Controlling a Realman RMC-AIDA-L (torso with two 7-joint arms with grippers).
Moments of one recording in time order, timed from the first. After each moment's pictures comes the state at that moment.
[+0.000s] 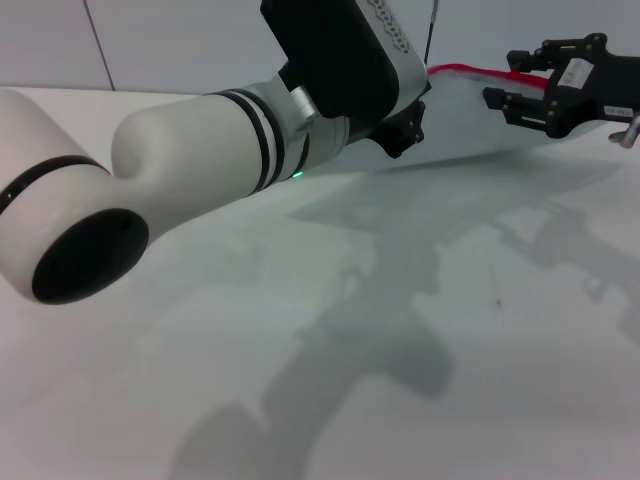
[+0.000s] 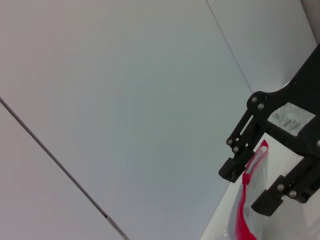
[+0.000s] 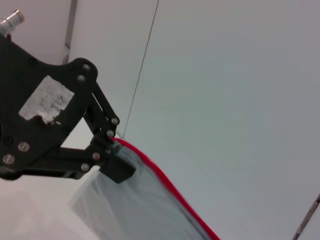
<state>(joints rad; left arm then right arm) -0.45 -2.03 -1.14 -1.53 2.87 -0.49 0.38 0.73 2.01 -0.85 -0.80 -1.97 -1.17 1.32</state>
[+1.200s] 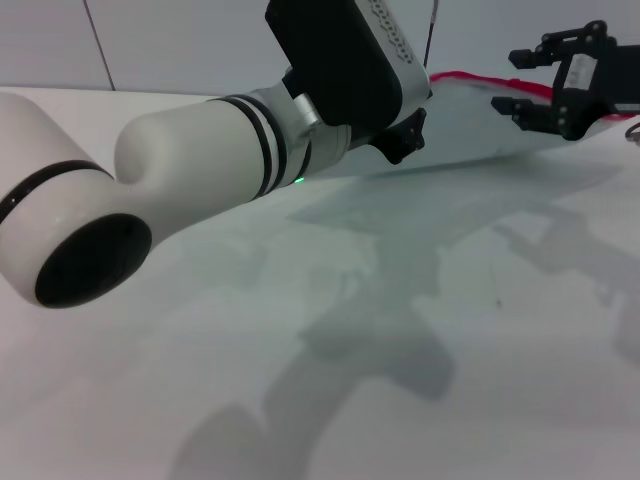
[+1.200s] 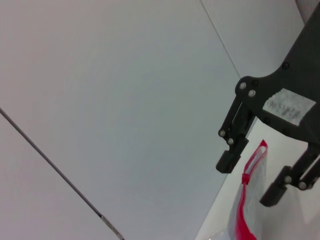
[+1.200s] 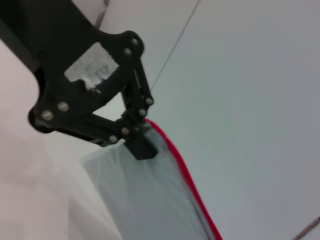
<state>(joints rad) -0.45 -2.03 -1.14 -1.52 2.87 -0.49 0.39 0.72 2.02 -0.90 -0.98 -2.12 -1.23 1.27</state>
